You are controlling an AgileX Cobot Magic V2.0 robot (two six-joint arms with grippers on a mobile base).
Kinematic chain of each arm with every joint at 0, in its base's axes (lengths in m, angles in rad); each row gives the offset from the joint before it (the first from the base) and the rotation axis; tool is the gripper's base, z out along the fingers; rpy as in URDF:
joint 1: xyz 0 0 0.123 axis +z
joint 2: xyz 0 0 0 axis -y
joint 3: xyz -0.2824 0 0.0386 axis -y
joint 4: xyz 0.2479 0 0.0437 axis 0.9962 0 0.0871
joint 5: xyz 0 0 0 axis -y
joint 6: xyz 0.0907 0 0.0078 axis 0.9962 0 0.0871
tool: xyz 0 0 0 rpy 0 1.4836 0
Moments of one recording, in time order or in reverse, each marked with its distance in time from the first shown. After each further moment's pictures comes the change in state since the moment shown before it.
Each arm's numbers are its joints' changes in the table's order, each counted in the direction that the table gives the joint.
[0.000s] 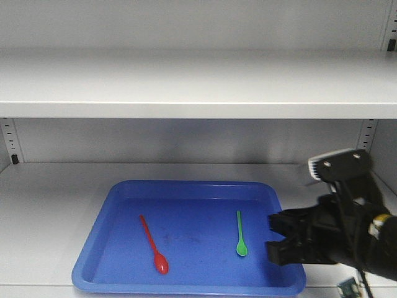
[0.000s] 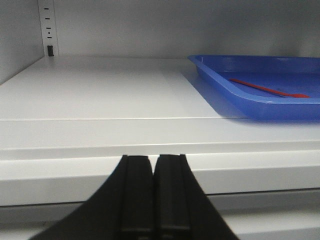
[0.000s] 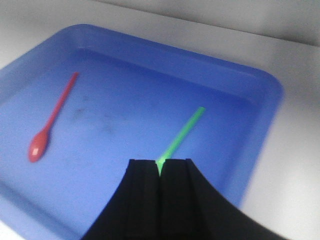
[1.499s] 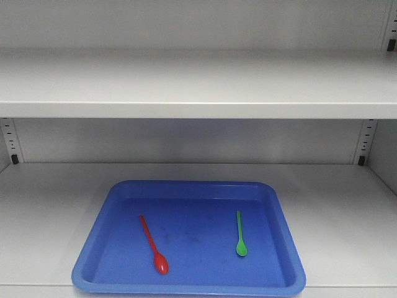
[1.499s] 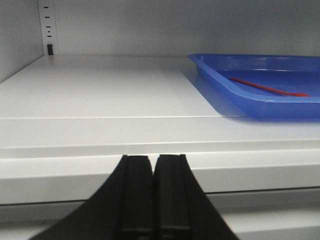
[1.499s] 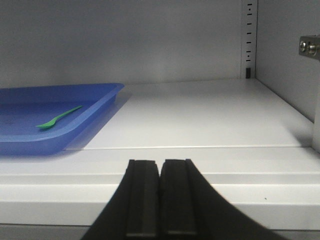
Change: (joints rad) left arm 0.000 0.000 0.000 0.000 -0.004 -0.001; right arm -0.274 1.201 -0.929 -0.296 0.243 0.326
